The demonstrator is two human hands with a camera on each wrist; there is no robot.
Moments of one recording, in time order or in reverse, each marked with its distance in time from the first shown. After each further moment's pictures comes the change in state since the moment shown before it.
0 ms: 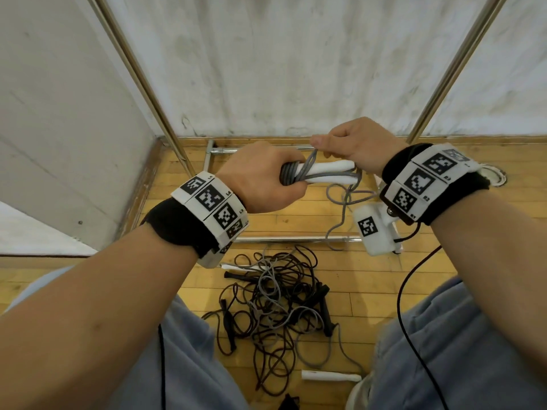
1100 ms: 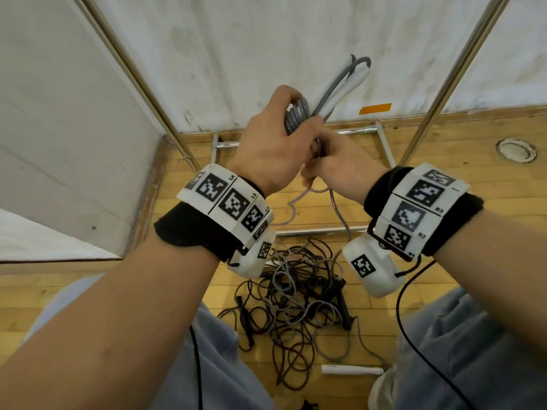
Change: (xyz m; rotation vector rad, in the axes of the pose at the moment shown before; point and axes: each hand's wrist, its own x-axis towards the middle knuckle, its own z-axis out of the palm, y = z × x) left_hand 0.021 0.016 -0.002 -0.504 0.329 -0.216; right_hand -0.012 -0.015 0.056 0.323 -0.026 -0.013
